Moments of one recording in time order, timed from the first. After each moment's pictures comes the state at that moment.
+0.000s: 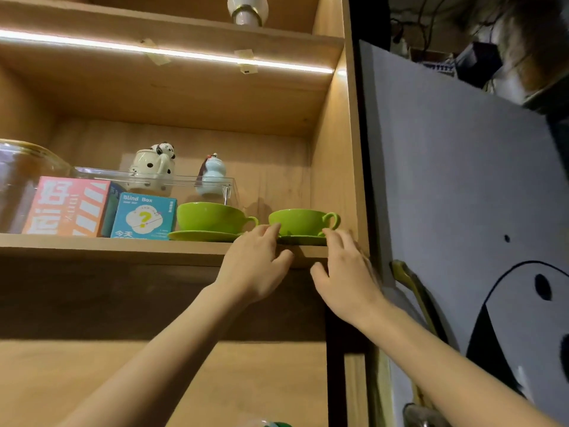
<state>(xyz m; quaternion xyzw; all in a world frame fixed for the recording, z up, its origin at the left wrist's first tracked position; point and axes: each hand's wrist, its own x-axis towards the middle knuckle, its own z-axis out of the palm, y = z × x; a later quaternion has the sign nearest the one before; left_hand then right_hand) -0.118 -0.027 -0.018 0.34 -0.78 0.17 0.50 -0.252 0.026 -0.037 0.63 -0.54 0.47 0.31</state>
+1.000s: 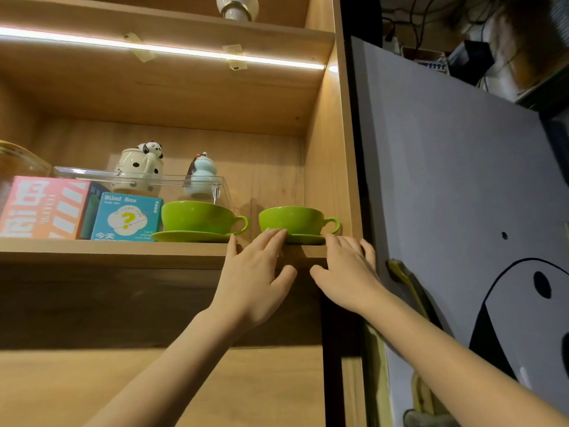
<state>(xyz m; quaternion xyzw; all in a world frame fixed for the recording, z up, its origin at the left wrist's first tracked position) -0.131 -0.033 -0.037 0.29 -0.78 0.20 0.51 -0.274 0.008 -0.021 0.61 -0.64 0.38 0.28</state>
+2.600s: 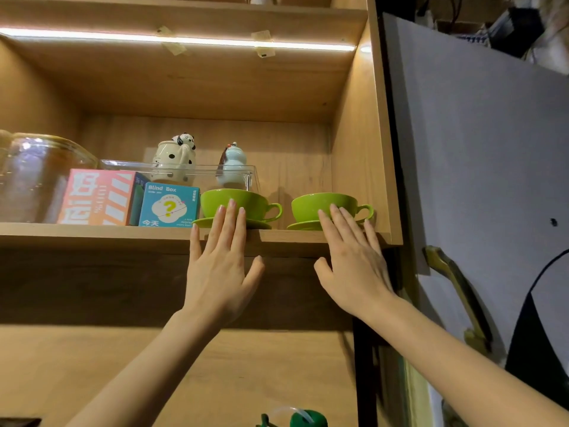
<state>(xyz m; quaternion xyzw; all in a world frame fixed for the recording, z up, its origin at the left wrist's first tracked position) -0.060 -0.066 -0.058 0.41 -0.68 0.32 0.52 -0.236 0.001 -0.042 0.63 -0.56 0.38 0.38</state>
